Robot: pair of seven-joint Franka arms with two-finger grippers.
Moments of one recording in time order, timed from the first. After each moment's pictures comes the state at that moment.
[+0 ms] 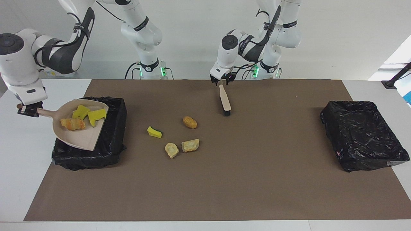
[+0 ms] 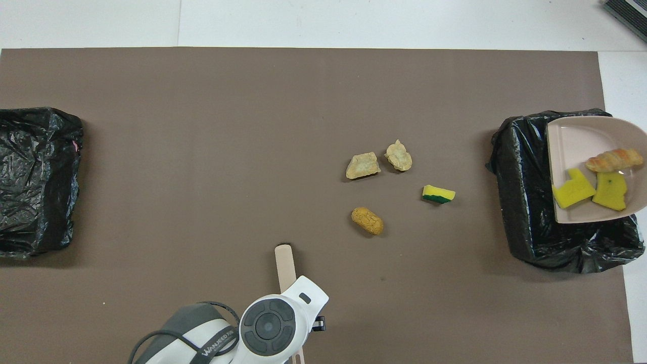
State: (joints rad) left arm -0.55 -0.14 -0.33 -2.41 -0.28 2.15 -0.74; right arm -0.42 0.19 0.06 -1.64 -0.47 1.94 -1.74
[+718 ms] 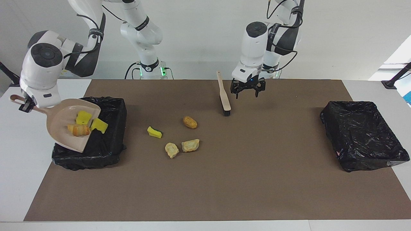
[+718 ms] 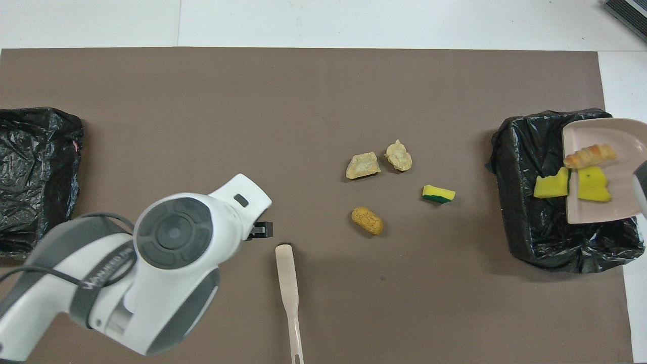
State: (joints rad) left arm -0.21 -0.11 -0.31 -2.02 0.04 1.91 -0.50; right arm -0.29 0.15 0.07 -1.70 -0.80 1.86 -1.48
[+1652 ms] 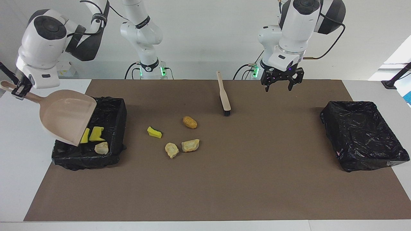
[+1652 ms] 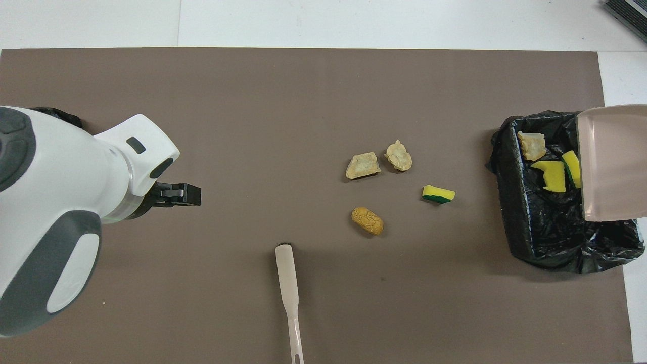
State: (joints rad) left arm -0.05 -0.11 -0.31 -1.80 0.04 1.71 -0.31; right arm -0.29 0.03 0.09 -1.71 -0.78 1.90 -1.54
